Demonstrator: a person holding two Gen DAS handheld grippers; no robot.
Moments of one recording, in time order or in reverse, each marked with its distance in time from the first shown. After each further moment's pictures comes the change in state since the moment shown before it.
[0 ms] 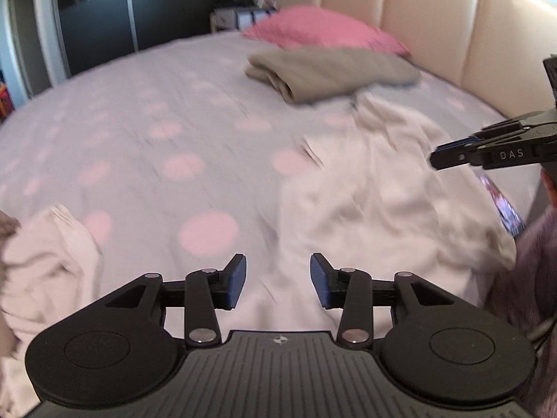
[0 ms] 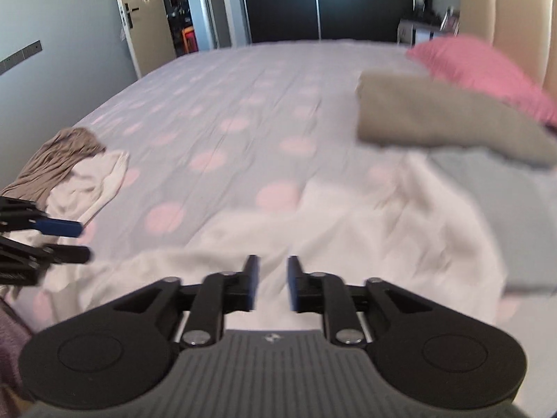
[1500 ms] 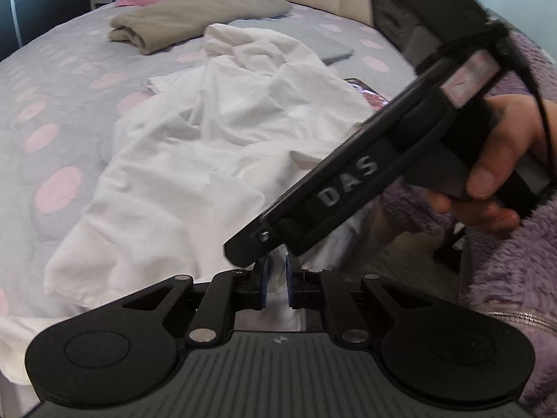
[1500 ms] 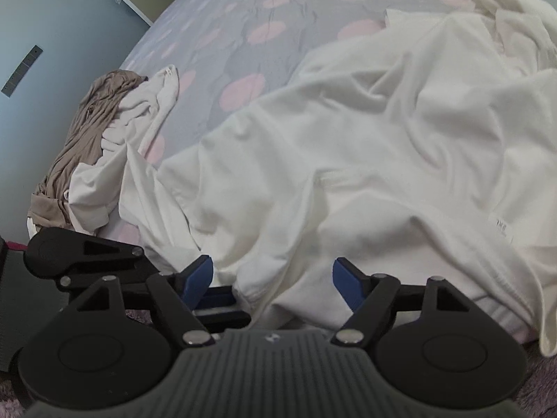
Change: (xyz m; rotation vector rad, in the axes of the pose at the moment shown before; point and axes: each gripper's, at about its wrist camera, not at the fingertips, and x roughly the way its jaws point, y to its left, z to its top) left arm 0.019 -0.092 -0.050 0.219 0.139 -0.318; right arm 0.035 0.057 -0.063 0.260 0.333 0.238
